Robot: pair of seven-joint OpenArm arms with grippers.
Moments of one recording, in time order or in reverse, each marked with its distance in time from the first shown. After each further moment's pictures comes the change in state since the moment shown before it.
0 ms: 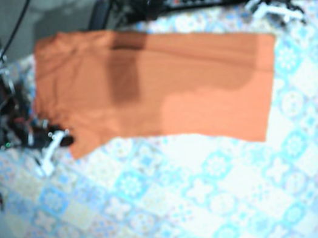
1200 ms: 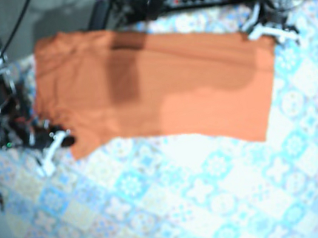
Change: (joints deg) left arm -13.7 -0.3 9.1 -10.0 0.3 0.2 3.5; right arm 0.0 -0.3 0.0 0.1 0.0 -0.2 0.3
